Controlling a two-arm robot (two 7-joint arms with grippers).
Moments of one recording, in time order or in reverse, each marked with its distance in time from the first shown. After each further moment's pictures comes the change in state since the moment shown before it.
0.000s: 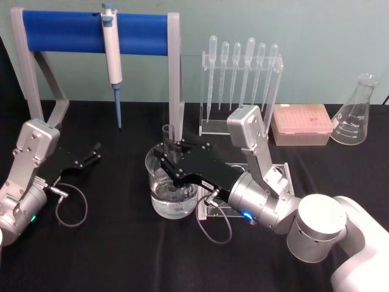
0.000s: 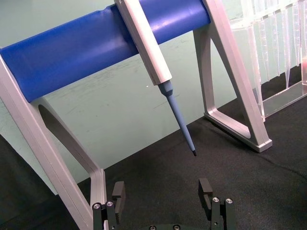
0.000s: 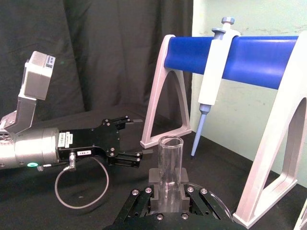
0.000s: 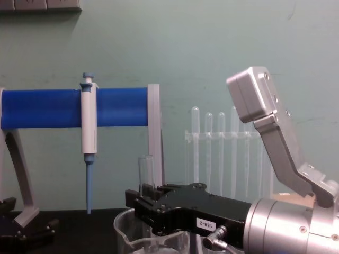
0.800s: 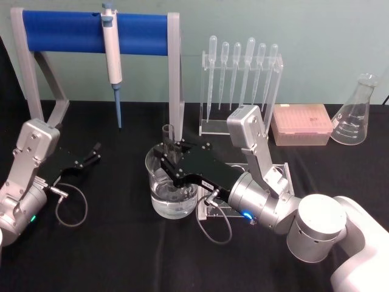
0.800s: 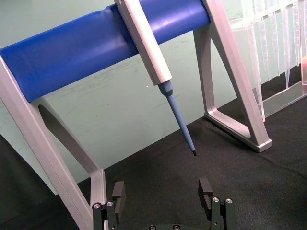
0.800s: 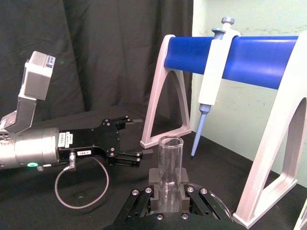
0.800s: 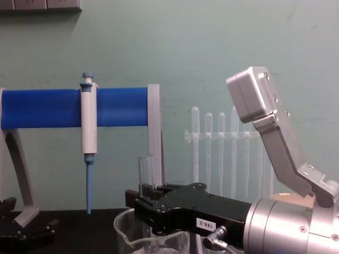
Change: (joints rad) left arm 0.000 0.000 0.000 0.000 0.000 0.000 0.000; right arm 0.000 0.000 0.000 0.000 0.000 0.000 0.000
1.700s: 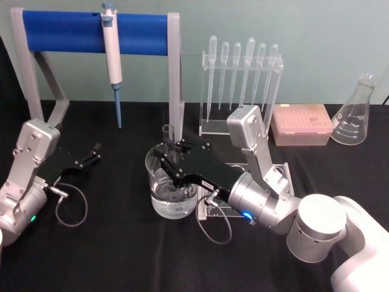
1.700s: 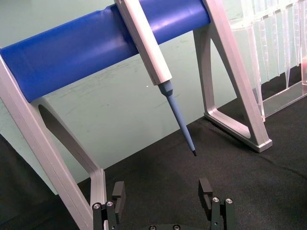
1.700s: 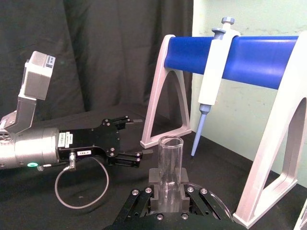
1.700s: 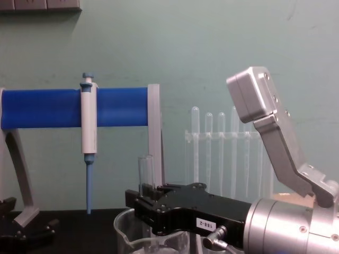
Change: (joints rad) left arm 0.000 0.000 0.000 0.000 0.000 0.000 0.000; right arm 0.000 0.000 0.000 0.000 0.000 0.000 0.000
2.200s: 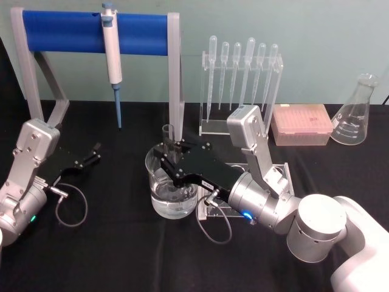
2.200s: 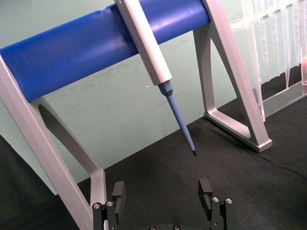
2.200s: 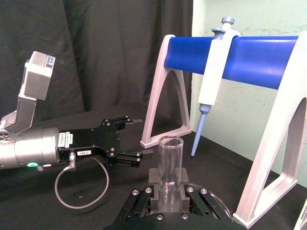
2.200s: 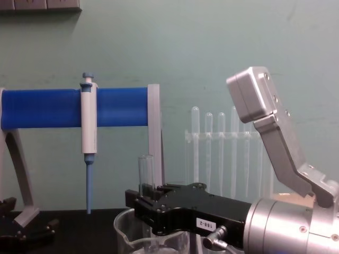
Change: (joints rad) left arm 0.000 0.000 0.000 0.000 0.000 0.000 0.000; right arm 0.000 0.000 0.000 0.000 0.000 0.000 0.000
